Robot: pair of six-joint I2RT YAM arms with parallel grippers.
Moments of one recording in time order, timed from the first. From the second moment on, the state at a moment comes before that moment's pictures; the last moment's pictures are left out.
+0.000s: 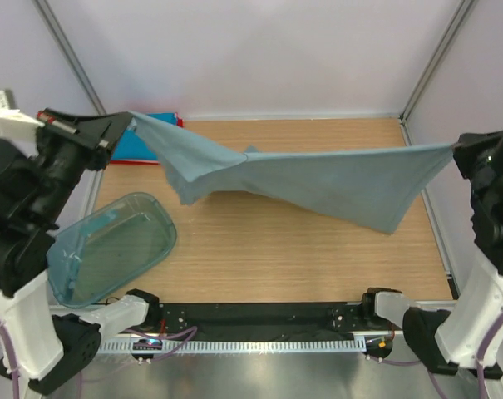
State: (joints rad) left arm -0.34 1.13 2.09 -0.97 -0.11 -1.04; right arm -0.11 1.19 2.23 -1.32 0.43 0.85
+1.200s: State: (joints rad) left arm -0.11 1.65 2.42 -0.51 0.16 -1.19; right arm -0.38 1.54 2.32 -0.80 -0.15 0.92
